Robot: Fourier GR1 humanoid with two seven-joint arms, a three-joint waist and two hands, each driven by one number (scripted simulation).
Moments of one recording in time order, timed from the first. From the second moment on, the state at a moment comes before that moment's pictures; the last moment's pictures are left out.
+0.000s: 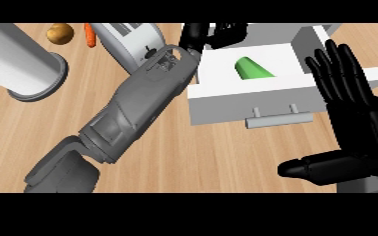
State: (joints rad) left arm -1.31 0.00 -0.50 -0.42 0.56 0.45 -0.33; right arm -0.15 -0.10 -0.06 -1.97 -0.16 0.19 0.10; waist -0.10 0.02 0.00
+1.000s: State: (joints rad) left arm -1.30 0.00 -0.50 -0.50 0.75 0.40 -0.46; right arm -0.12 -0.11 -0.11 -2.04 -0.32 0.23 0.17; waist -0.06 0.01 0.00
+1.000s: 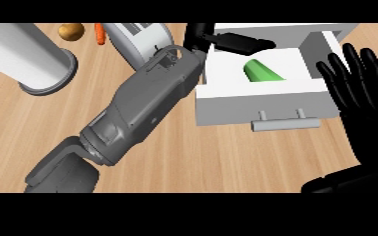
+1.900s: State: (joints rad) left arm -0.89 0.25 -0.42 -1.02 0.78 0.43 -0.36; right arm -0.02 -0.28 -0.08 -2.11 -0.13 0.39 0.15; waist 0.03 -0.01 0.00
